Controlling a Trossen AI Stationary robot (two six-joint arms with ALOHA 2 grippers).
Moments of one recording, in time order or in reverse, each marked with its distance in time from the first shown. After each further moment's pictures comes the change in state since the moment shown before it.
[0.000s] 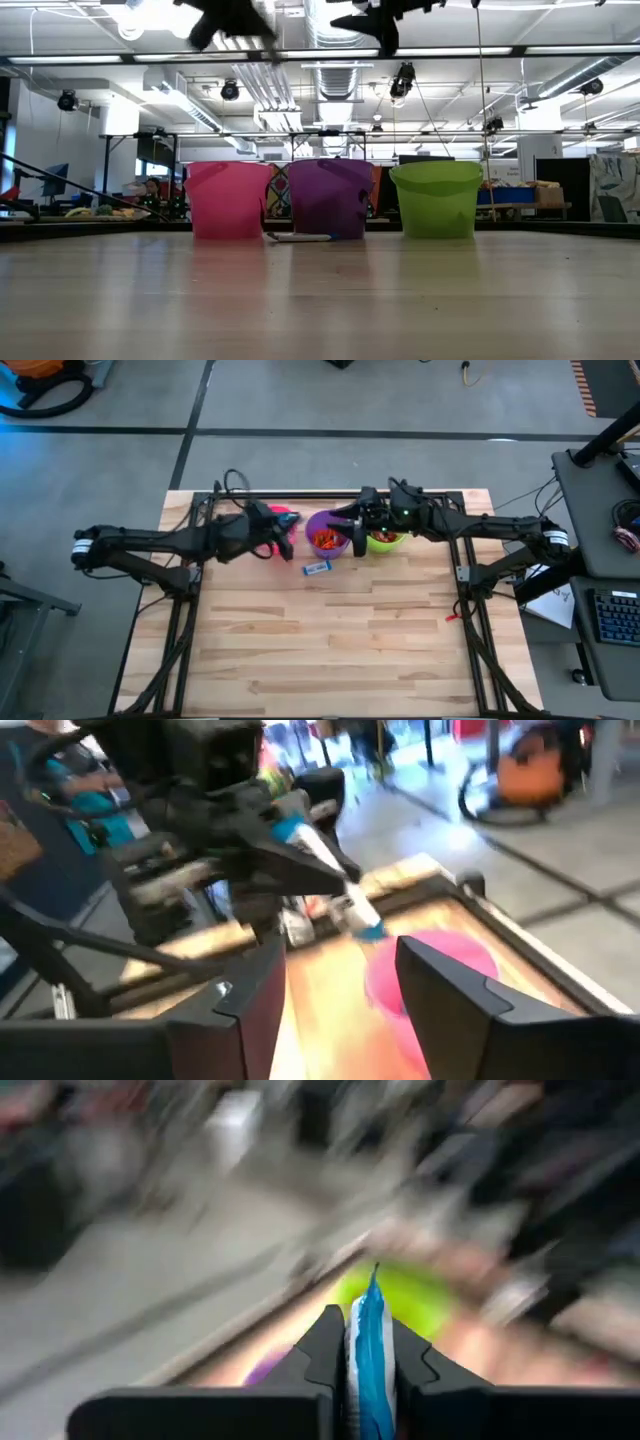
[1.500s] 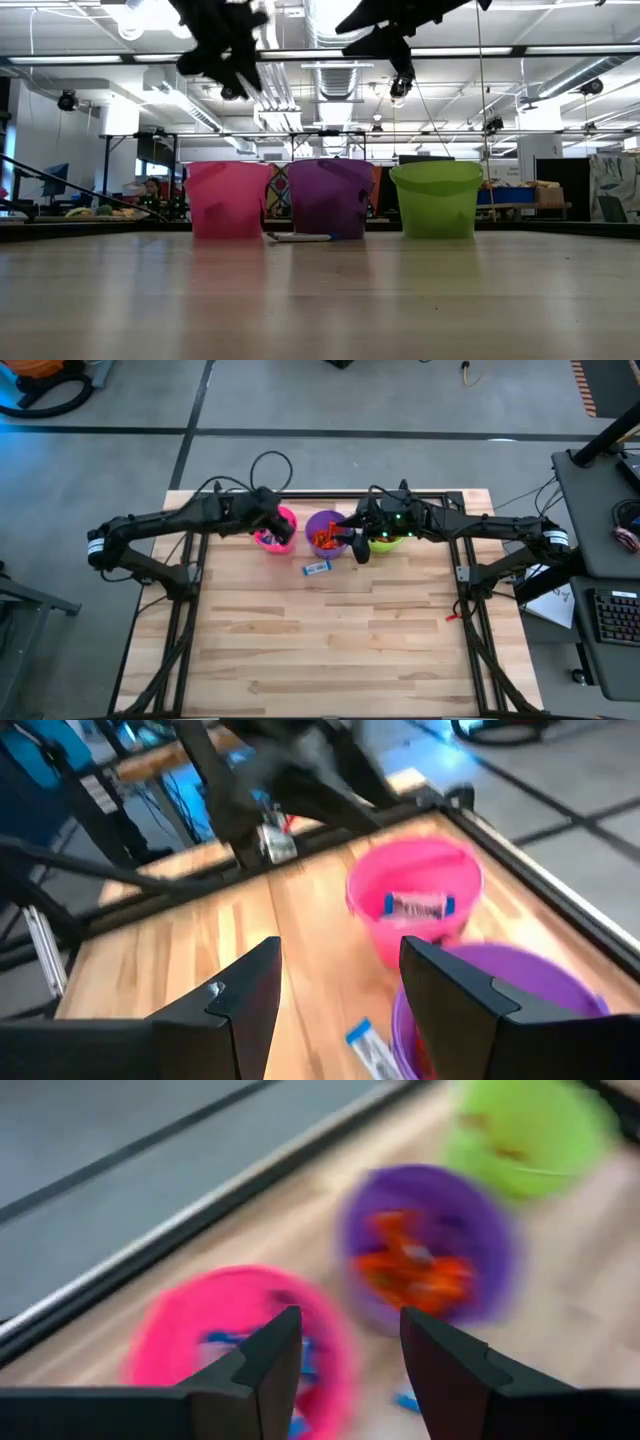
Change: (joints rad) left arm 0.220 0.162 0.283 -0.777 0.187 -0.253; right arm 0.000 0.000 0.000 -0.220 -0.005 -0.010
